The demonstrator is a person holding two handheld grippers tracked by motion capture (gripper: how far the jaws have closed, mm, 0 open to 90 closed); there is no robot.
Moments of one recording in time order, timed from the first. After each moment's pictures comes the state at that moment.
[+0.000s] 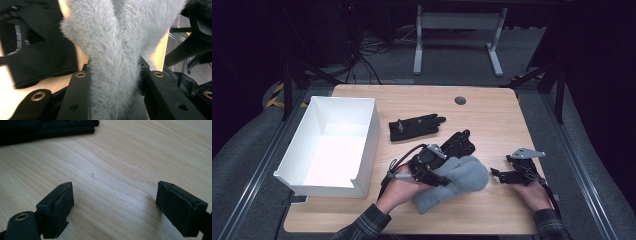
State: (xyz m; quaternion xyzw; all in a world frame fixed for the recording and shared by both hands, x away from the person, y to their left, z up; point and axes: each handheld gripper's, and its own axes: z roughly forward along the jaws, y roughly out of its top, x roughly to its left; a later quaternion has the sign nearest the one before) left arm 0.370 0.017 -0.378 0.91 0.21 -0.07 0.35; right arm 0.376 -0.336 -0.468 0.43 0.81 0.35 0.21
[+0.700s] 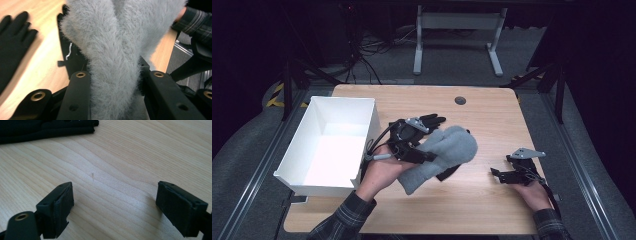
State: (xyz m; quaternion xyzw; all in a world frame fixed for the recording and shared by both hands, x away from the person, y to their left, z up) left arm 0.380 0.062 -0.300 0.89 0.26 -0.02 0.38; right arm 0.376 -0.336 -0.468 0.43 0.81 0.35 0.21
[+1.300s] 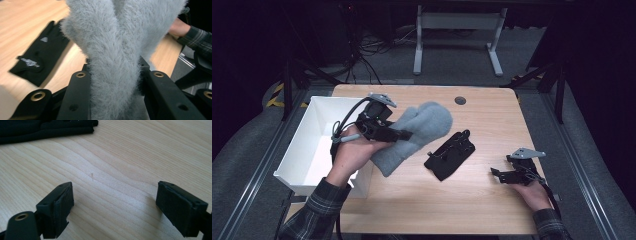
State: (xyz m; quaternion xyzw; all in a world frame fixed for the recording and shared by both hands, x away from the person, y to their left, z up) left arm 0.398 0.128 -0.258 0.87 0.30 0.01 0.40; right arm 0.376 -0.336 -0.468 0.43 0.81 0.35 0.21
